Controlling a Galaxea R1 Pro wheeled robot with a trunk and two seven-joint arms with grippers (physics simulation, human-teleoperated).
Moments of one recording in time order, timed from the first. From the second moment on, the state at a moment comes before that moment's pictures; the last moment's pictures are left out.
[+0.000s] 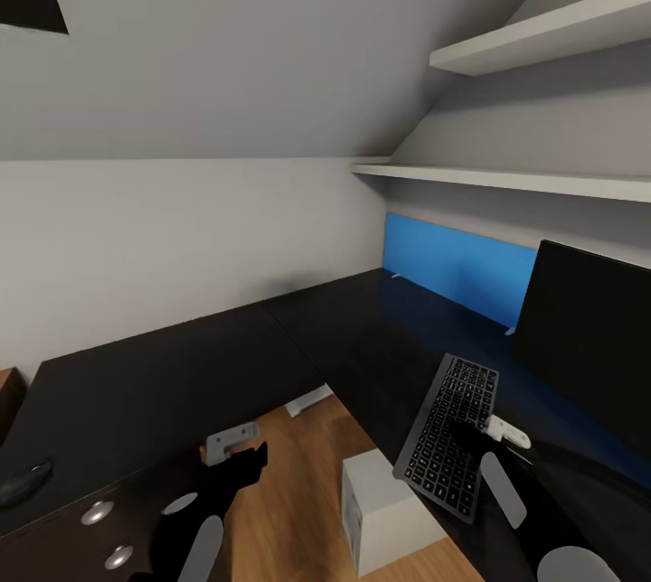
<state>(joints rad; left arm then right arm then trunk) -0.09 -0.10 -0.19 -1.58 0.40 0.59 0.47 -0.49 -0.10 -0.08 -0.77 -0.52 0.25 -0.24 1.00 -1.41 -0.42</state>
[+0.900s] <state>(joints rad) -0.09 -0.10 -0.22 -1.58 0.40 0.58 0.47 -0.49 -0.10 -0.08 -0.76 -0.52 0.27 -0.28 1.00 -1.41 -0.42</state>
